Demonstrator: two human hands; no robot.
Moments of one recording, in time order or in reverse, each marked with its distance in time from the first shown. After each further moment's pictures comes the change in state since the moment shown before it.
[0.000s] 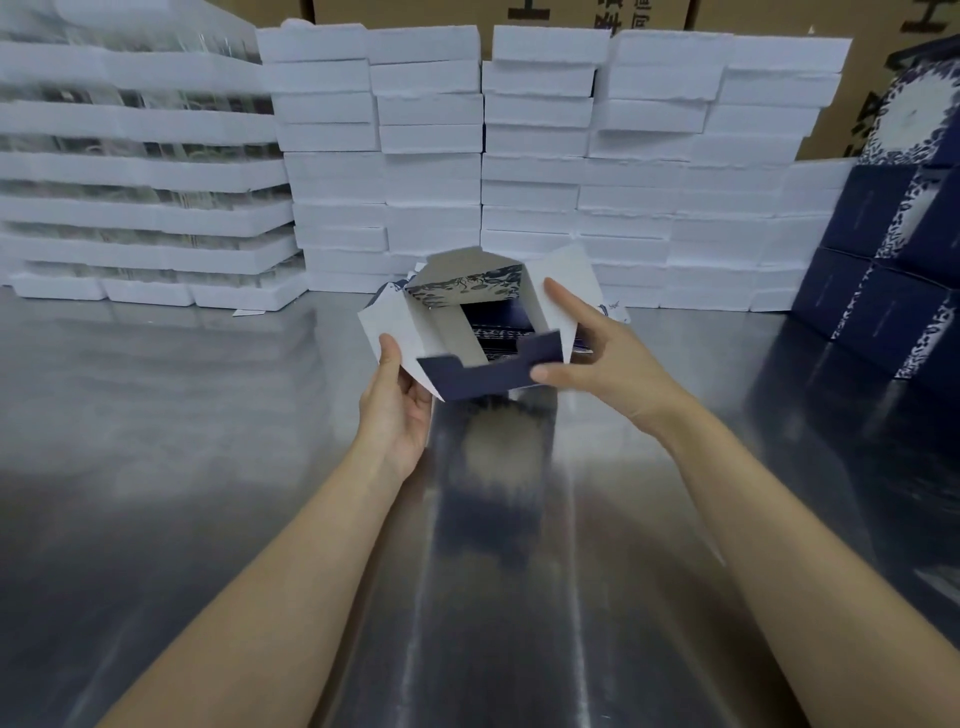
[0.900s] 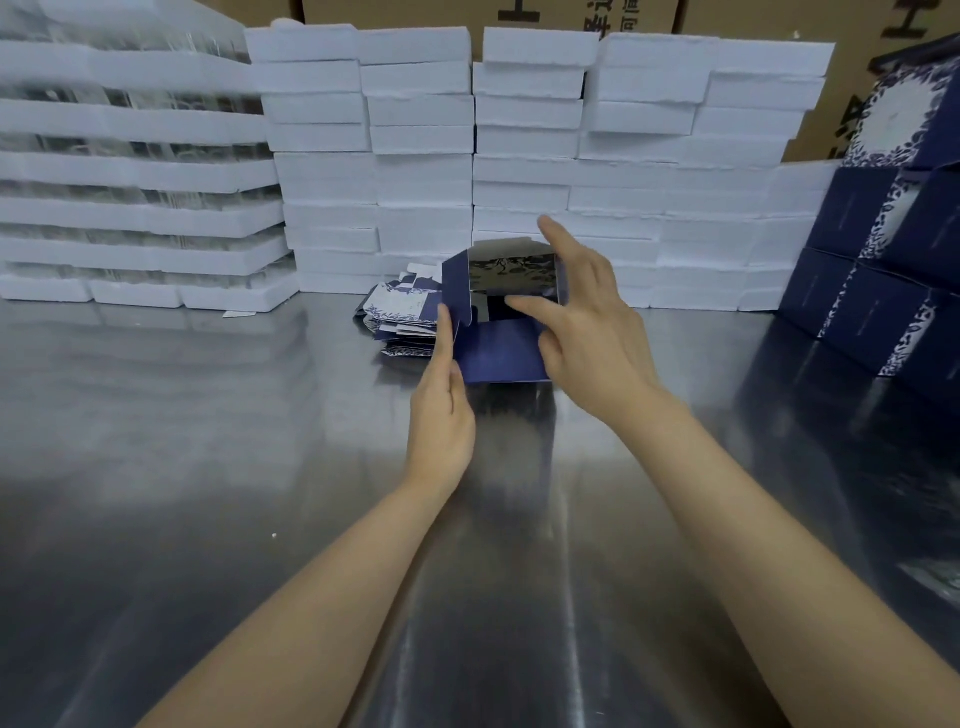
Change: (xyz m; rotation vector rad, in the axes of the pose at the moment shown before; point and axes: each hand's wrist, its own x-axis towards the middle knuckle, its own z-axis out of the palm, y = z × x) left_hand -0.025 -0.039 0.011 0.972 -0.257 0.632; right_hand 0.000 -0.044 0.023 -1.062 0.347 -0.459
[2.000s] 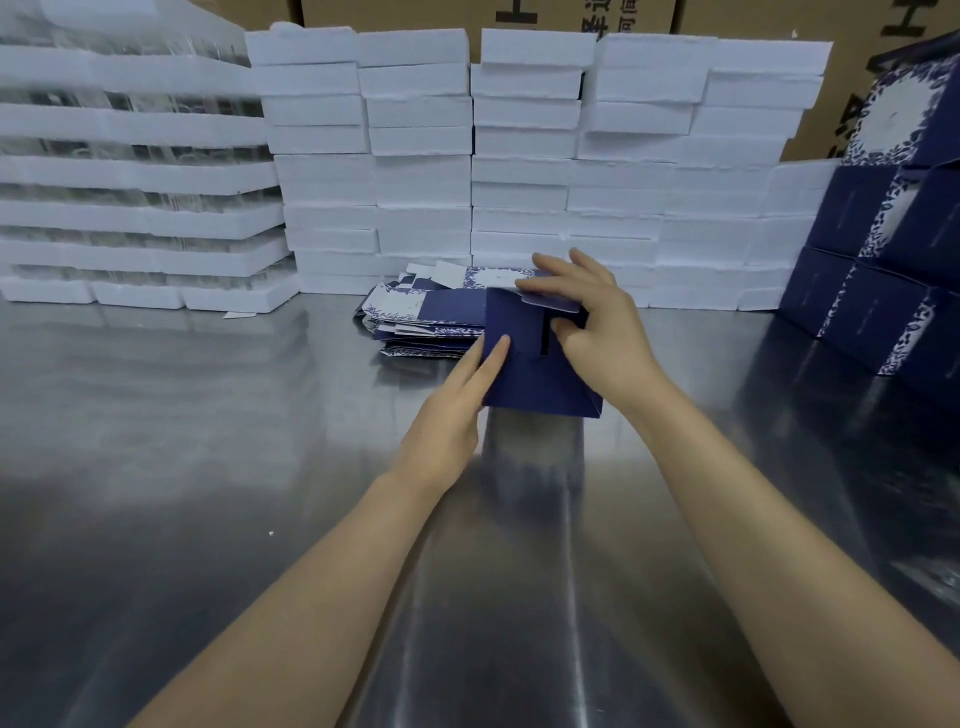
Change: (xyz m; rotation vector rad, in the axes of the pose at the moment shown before) left_hand 0.003 -0.007 -0.009 0.378 -0.354 0.308; right_hand -0.001 0.018 0.004 0.592 -0.060 0.343
